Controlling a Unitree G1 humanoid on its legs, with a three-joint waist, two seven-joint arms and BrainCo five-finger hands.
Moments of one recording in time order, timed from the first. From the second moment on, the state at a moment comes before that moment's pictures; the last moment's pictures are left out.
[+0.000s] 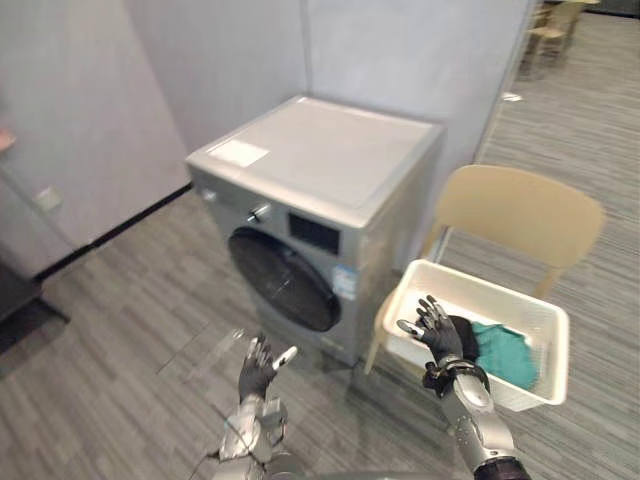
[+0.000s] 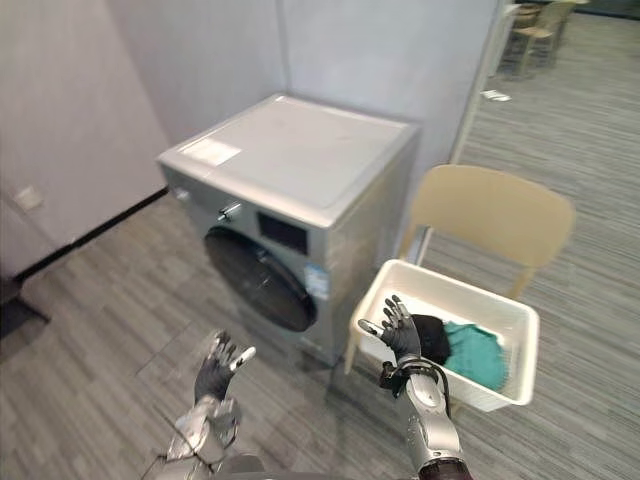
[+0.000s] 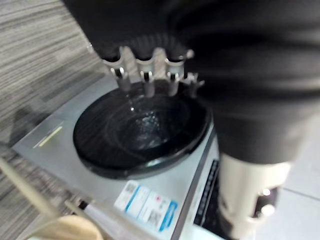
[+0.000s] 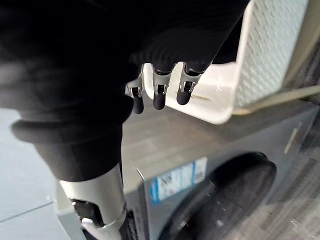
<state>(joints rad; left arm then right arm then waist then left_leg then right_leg) 0.22 -0.02 -0.08 0.20 -0.26 -0.09 0.12 0.05 -0.07 0.03 0.29 0.38 -0.06 -0.06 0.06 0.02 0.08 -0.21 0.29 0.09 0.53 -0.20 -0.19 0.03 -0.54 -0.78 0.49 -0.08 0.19</state>
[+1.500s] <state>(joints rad) 0.15 0.05 0.23 0.79 -0.19 -0.07 0.12 -0.96 -0.45 -0.28 1.08 0.46 -0.01 -0.11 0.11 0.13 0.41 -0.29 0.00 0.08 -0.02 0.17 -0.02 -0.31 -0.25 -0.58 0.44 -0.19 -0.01</state>
